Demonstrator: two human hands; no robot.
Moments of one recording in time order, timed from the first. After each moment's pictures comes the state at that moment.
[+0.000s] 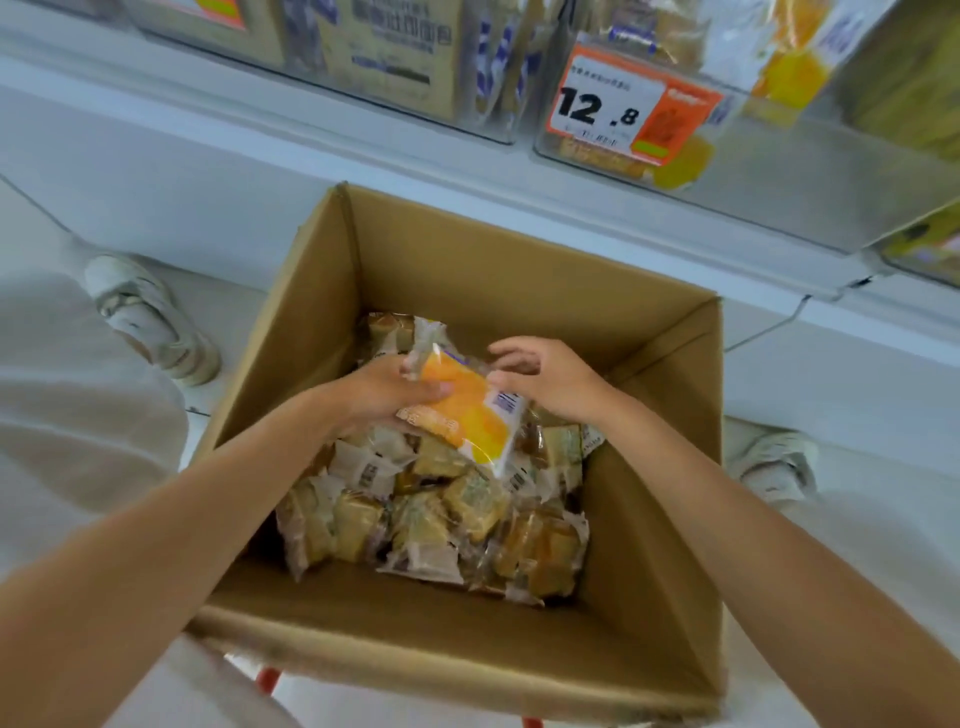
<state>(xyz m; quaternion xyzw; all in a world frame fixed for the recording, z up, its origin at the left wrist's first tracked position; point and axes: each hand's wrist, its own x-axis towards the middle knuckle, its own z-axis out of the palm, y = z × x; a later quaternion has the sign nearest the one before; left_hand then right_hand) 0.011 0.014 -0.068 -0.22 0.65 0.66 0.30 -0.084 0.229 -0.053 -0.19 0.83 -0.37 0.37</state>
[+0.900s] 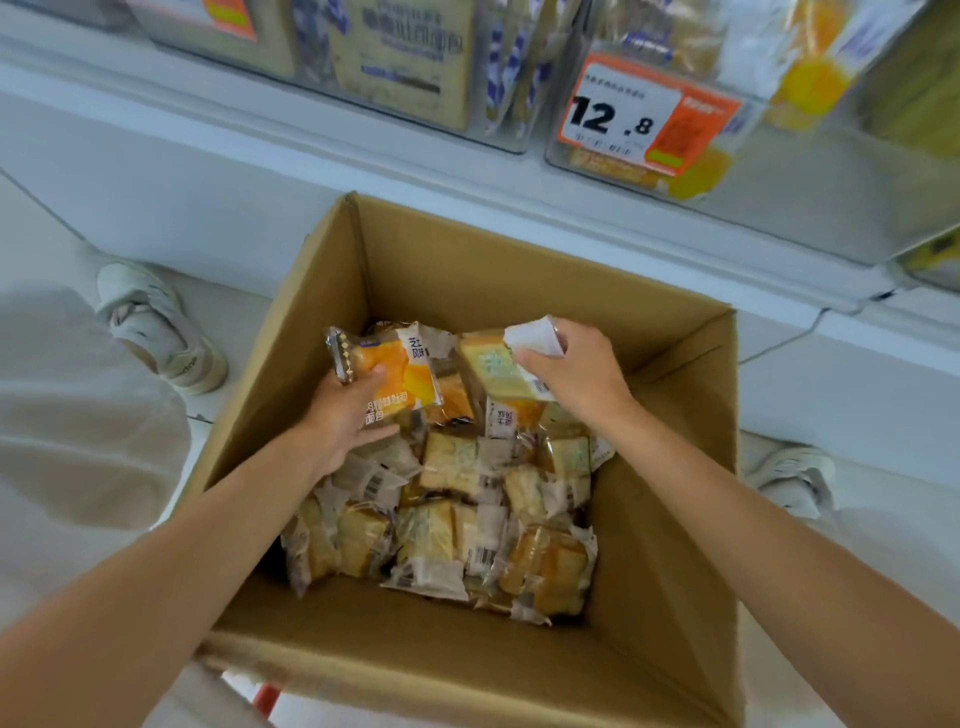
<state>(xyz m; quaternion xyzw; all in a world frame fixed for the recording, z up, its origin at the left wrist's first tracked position) 0.031 -0.003 -0.096 -0.46 0.49 0.74 0.08 -0.088 0.223 -0.042 -0.12 0.90 -0.37 0.17</state>
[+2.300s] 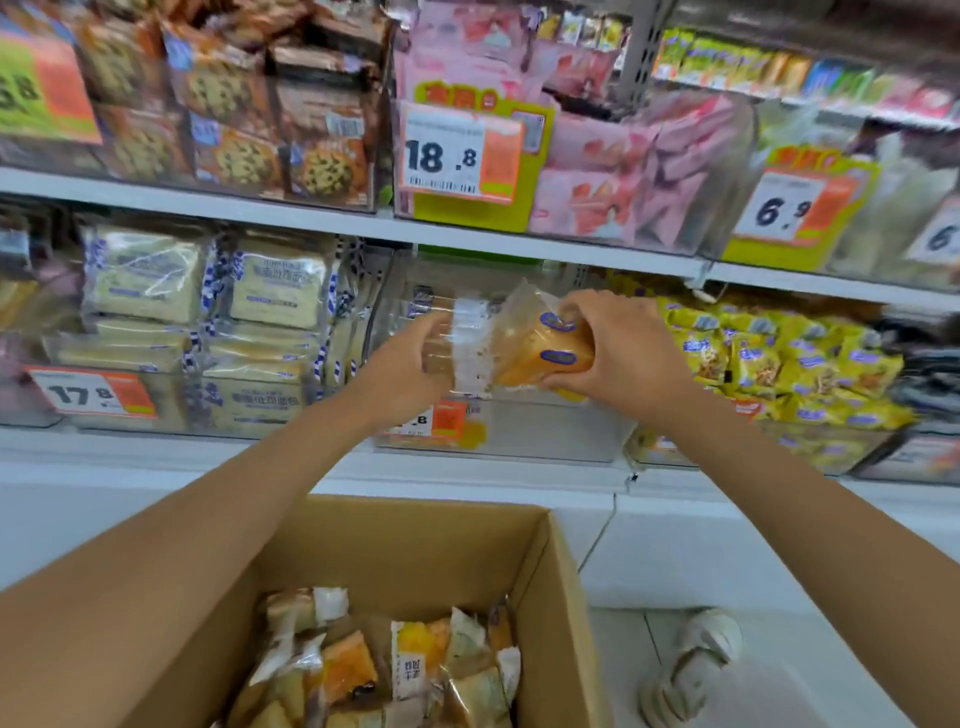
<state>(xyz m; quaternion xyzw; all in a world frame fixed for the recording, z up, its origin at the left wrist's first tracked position) -0.143 0.107 0.193 0.08 0.87 0.49 -0.05 -0.184 0.354 0.235 -0.27 0.93 -0.03 -0.25</state>
